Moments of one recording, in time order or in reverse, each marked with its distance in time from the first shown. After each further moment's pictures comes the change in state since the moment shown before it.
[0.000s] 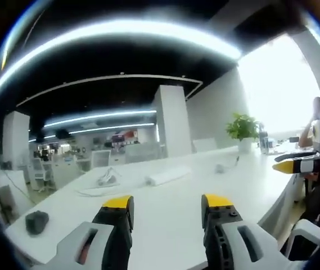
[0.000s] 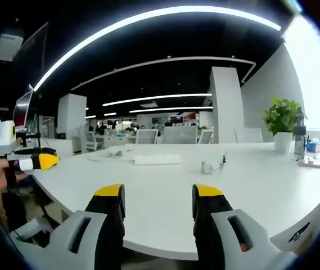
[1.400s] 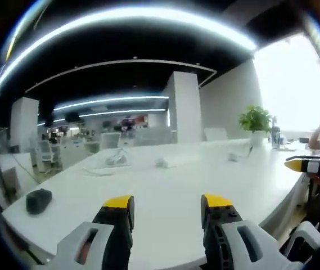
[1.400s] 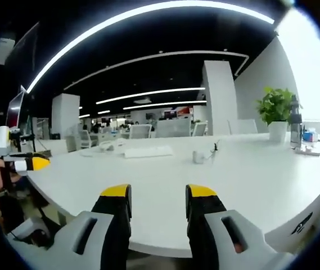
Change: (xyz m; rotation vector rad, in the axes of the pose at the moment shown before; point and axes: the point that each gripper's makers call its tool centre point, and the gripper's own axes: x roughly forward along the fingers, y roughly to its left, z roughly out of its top) left arm 0.007 0.021 -0.029 -0.156 0.071 0.041; right arm 0.012 -0.027 -0.029 0.039 0.047 -0.045
